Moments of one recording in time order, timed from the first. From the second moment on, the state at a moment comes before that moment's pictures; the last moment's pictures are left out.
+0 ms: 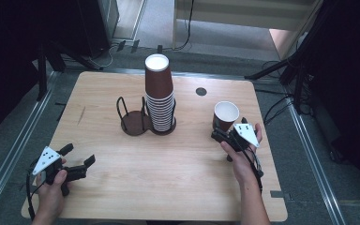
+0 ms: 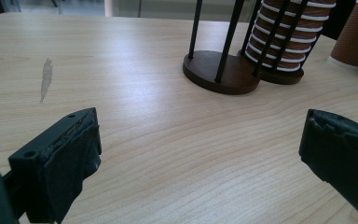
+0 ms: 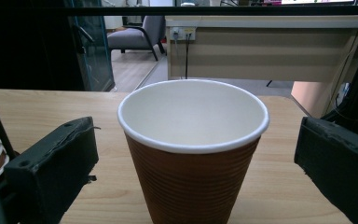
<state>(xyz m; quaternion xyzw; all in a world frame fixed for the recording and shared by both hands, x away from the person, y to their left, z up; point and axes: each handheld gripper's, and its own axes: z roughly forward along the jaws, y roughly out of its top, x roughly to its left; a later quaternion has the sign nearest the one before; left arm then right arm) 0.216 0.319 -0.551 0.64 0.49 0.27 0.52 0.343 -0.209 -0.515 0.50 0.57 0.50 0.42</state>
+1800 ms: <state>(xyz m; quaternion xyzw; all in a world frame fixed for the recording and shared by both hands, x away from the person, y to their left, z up) 0.214 0.319 -0.552 0.64 0.49 0.27 0.53 0.258 -0.265 -0.510 0.51 0.56 0.50 0.42</state>
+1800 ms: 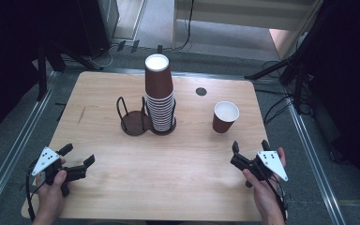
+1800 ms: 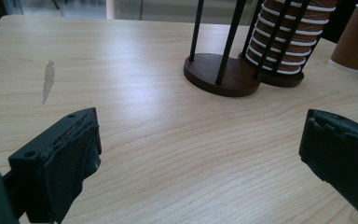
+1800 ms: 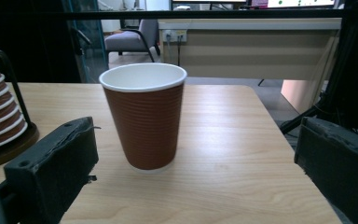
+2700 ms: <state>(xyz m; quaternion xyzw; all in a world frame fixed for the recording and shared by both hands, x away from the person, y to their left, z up) 0.215 0.318 -0.551 0.64 0.49 0.27 0.52 0.227 -0.306 -0.534 0.54 0.57 0.46 0.43</state>
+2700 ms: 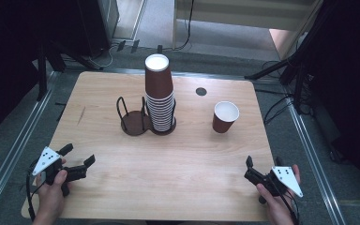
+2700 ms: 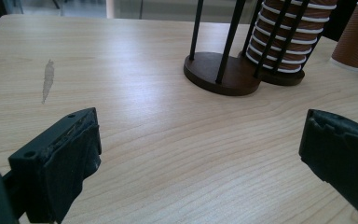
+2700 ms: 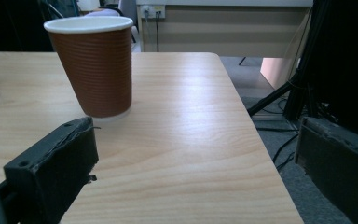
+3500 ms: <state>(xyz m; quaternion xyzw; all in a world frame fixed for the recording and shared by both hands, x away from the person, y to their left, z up) 0.215 0.318 -0.551 0.64 0.49 0.27 0.52 0.201 -0.335 -0.546 0.55 0.57 0.44 0.43</state>
